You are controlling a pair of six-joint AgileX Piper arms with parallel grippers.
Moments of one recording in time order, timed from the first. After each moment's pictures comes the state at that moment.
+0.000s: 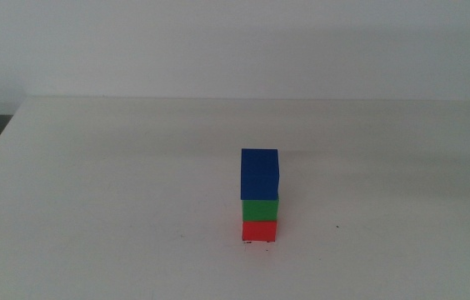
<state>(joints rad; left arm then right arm) -0.04 0.67 -1.07 -0.07 0.99 0.08 0.83 0.65 -1.08 0.02 1.03 0.01</state>
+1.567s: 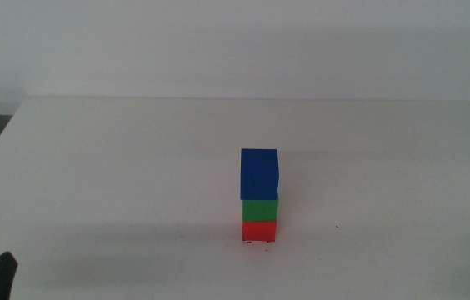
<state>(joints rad) -0.04 0.00 0.00 -0.18 0.22 0.08 0.00 0.00 0.00 0.03 0.33 0.01</state>
